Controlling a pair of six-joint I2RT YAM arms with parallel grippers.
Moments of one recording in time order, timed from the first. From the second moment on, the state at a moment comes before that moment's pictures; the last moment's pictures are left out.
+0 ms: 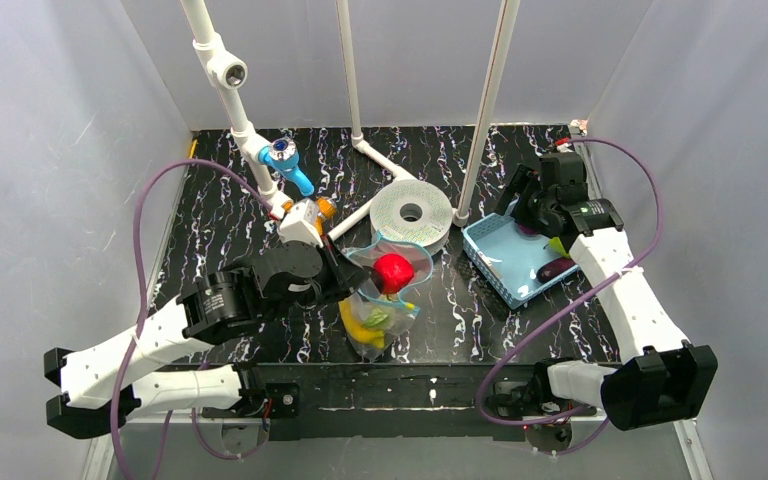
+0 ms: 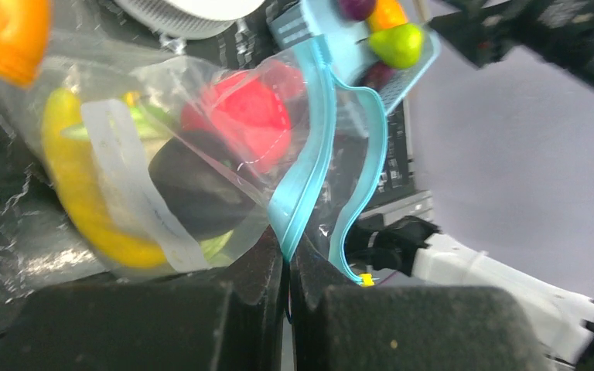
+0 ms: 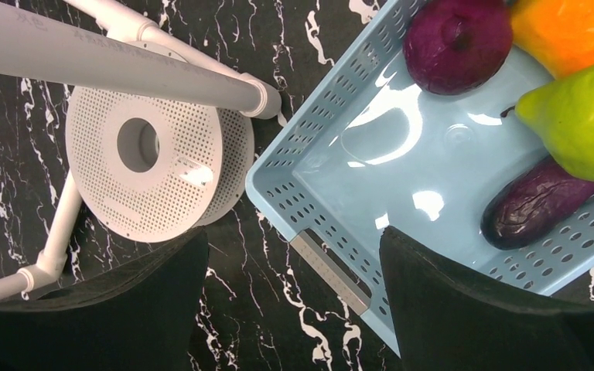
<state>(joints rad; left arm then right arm) -1.17 0.92 1.18 -0.81 -0.43 -1.09 0.20 1.21 1.17 -0.72 0.07 0.56</state>
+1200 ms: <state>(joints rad) -1.13 0.90 1.03 -0.83 -0.38 -1.19 -0.11 1.79 1.41 -0.58 0.17 0.54</state>
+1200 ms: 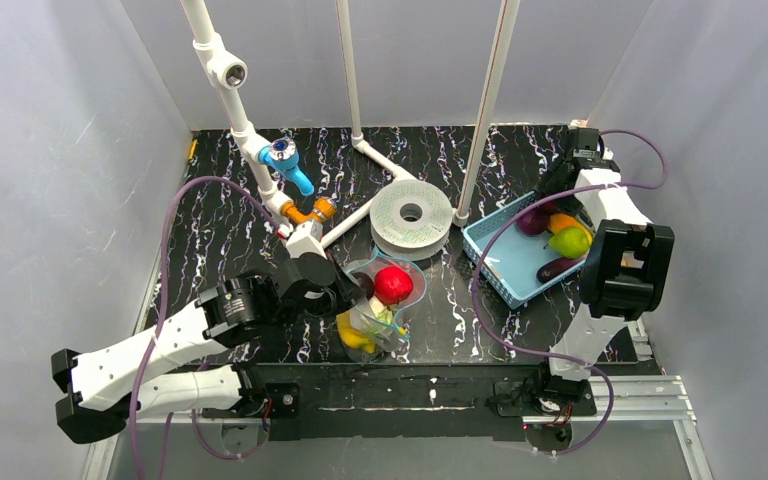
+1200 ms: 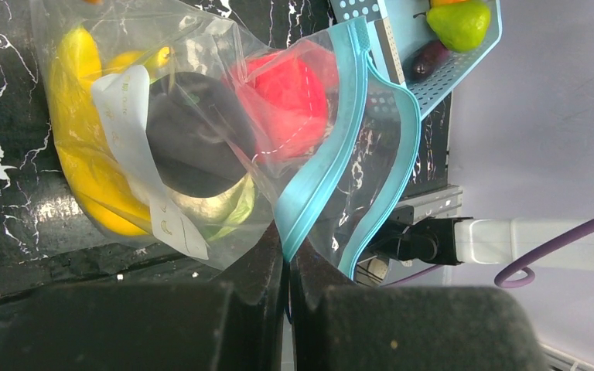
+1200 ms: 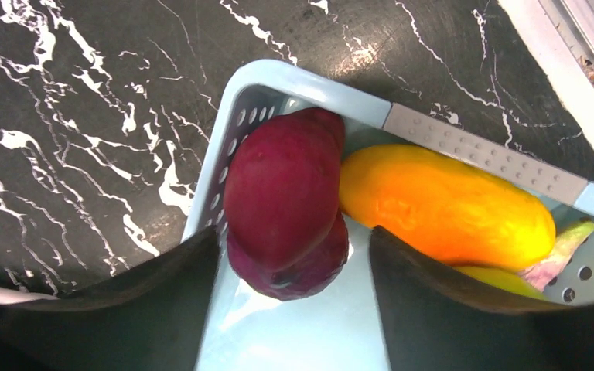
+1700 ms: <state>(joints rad) -1.13 0.92 1.03 -0.82 -0.35 -1.19 -0.12 1.80 1.41 -0.57 0.13 0.50</state>
